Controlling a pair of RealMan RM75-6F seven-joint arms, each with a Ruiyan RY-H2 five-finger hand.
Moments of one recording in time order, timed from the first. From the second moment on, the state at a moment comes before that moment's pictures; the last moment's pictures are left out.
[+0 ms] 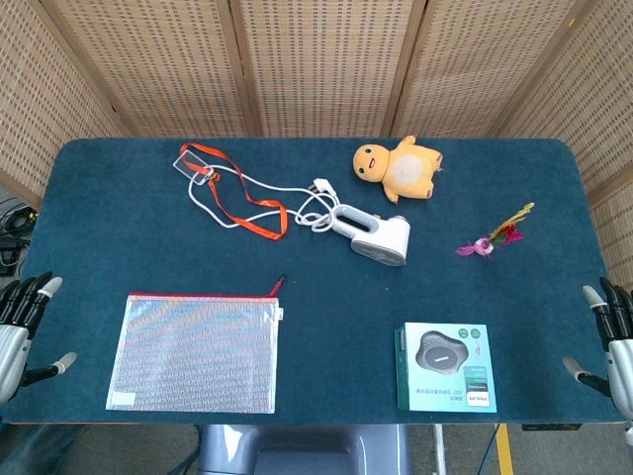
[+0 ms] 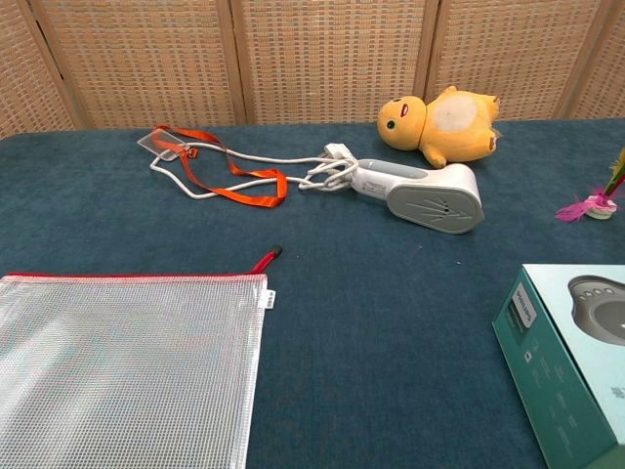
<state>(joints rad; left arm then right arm) -0.06 -1.02 0.00 -1.74 1.63 1.56 0.01 0.01 -1.08 0.07 -1.52 -1.60 1.65 0.07</state>
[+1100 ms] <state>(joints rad) -0.71 -1.36 -0.26 -1.73 0.99 0.86 0.54 0.05 -1.12 0.11 -1.48 -1.46 1.53 -0.03</state>
